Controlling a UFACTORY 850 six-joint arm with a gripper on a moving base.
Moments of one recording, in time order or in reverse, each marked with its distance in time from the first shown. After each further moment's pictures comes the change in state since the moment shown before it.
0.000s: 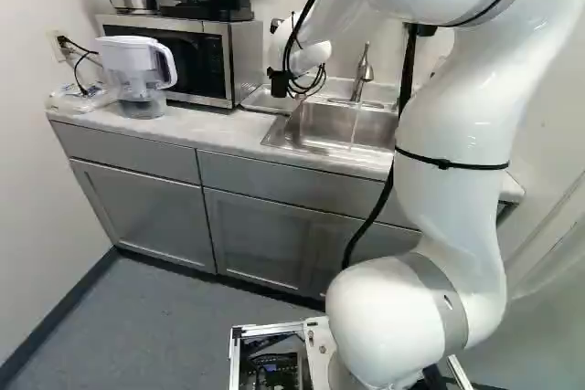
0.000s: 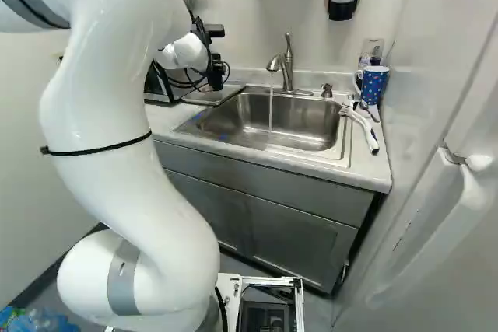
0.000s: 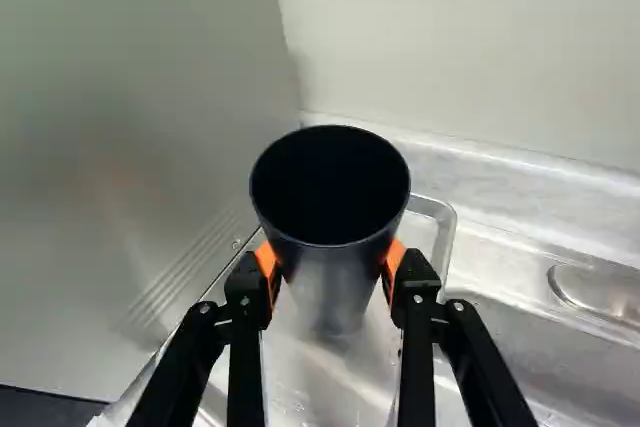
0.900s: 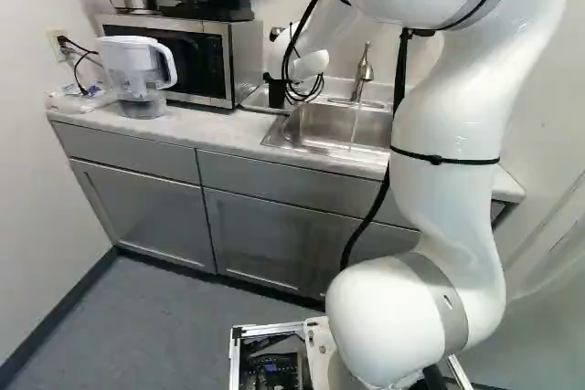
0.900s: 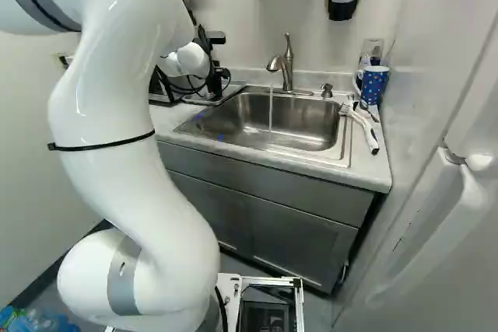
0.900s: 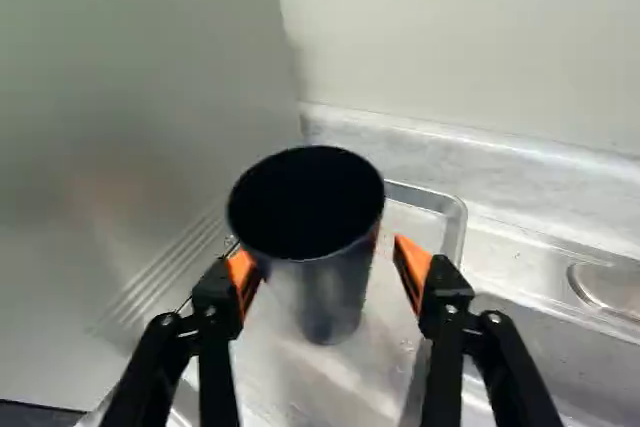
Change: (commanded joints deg) arm 0.0 -1.9 0.6 0.0 3.2 0.0
